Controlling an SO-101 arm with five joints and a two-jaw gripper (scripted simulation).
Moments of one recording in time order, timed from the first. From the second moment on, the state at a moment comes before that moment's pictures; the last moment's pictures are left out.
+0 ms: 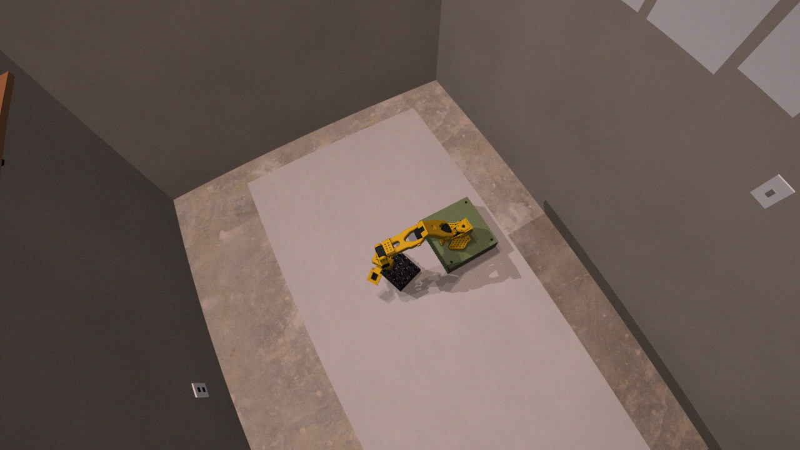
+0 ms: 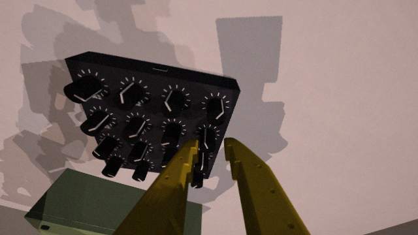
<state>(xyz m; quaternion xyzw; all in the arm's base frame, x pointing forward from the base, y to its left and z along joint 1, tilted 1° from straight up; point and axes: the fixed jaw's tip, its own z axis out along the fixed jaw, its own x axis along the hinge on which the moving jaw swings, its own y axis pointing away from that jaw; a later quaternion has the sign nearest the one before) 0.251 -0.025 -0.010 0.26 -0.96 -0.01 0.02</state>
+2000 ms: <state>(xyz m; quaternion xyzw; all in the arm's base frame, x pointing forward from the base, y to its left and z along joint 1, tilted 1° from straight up) 0.165 -0.014 0.003 0.26 -0.96 0.00 0.01</state>
